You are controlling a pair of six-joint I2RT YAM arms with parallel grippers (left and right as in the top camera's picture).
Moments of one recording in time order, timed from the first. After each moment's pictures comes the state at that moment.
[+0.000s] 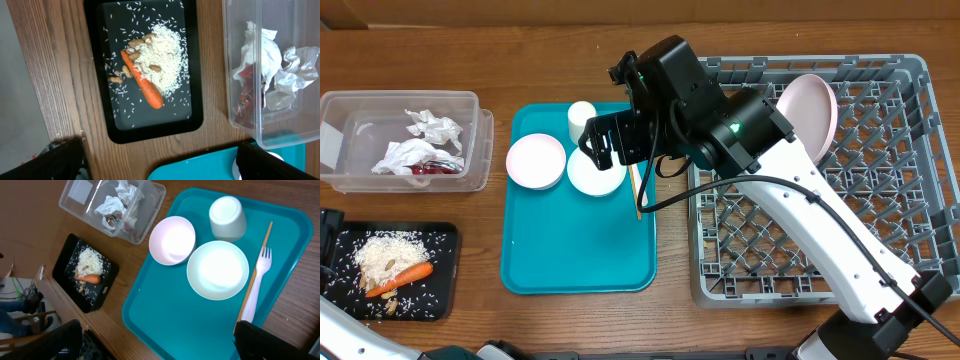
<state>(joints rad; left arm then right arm) 0.98 1.39 1.56 -1.41 0.04 -0.50 0.69 1.74 1.93 -1.06 -0.30 0.41</state>
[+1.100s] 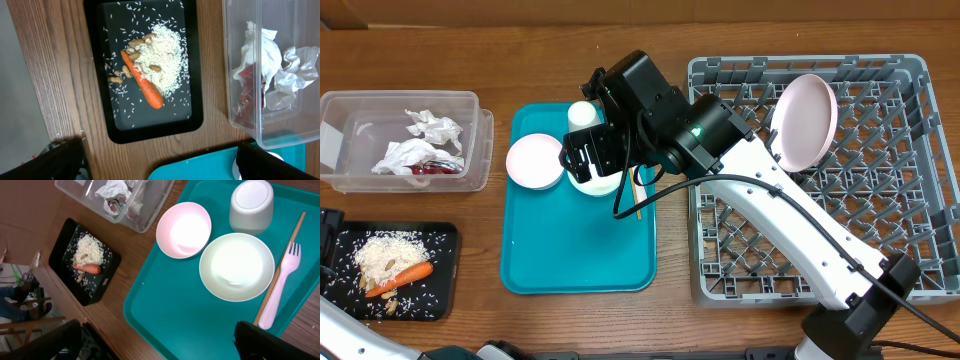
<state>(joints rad) 0.98 1.39 1.56 -1.41 0.04 -0.50 0.76 1.82 1.93 -1.03 -0.30 0.41</state>
